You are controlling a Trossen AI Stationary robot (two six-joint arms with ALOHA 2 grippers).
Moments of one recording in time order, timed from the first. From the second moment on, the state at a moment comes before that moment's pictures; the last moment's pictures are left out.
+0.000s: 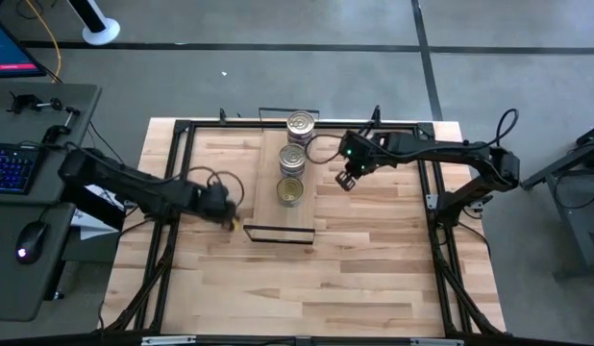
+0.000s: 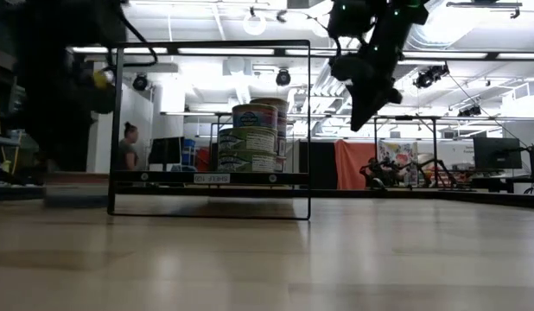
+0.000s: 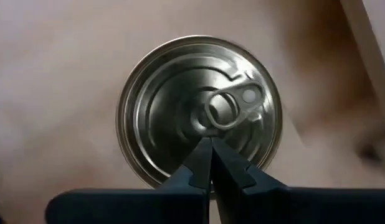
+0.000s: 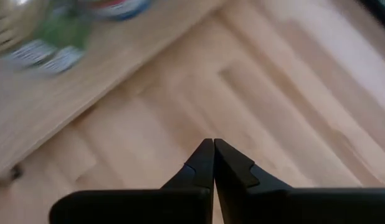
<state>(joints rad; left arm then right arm) -0.18 1.19 0.58 -0.86 -0.21 -1.23 -0.30 1.49 1.17 -0.85 0.12 0.40</state>
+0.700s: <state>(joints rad) -0.87 1.26 0.63 -0.42 -0.16 -1.22 0.31 1.49 1.17 -0.81 0.11 0.78</state>
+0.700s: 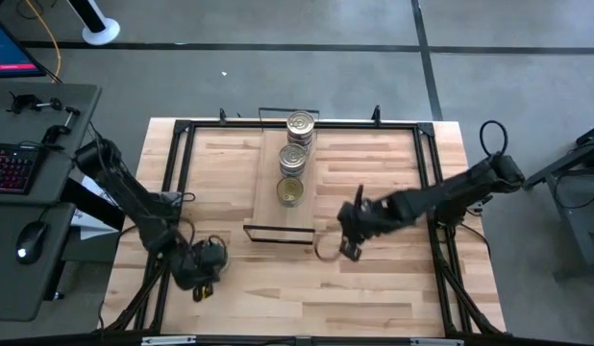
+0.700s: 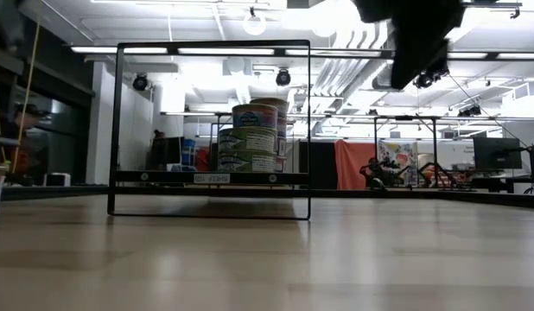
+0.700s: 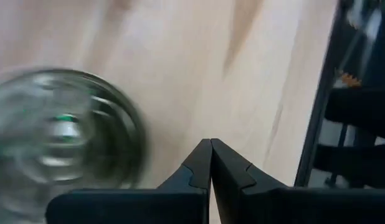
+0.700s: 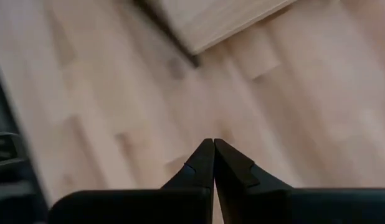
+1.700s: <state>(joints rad) -0.97 1.44 0.81 -0.86 -0.43 -1.08 0.74 1.67 1.17 -0.62 0.30 1.36</state>
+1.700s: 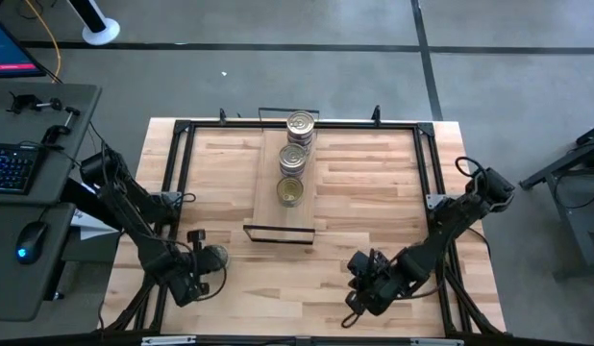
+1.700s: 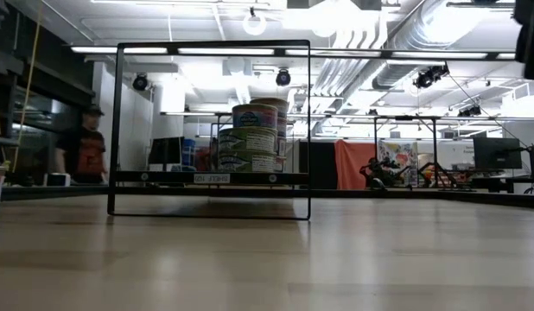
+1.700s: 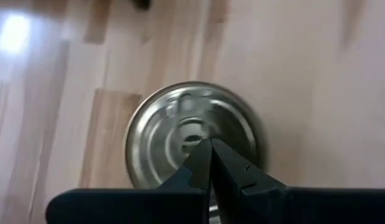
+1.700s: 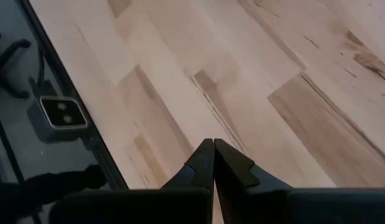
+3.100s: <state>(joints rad) -0.82 1.87 1.30 -0.51 -0.62 -0.60 0.74 1.87 1.17 -0.11 0.23 0.86</state>
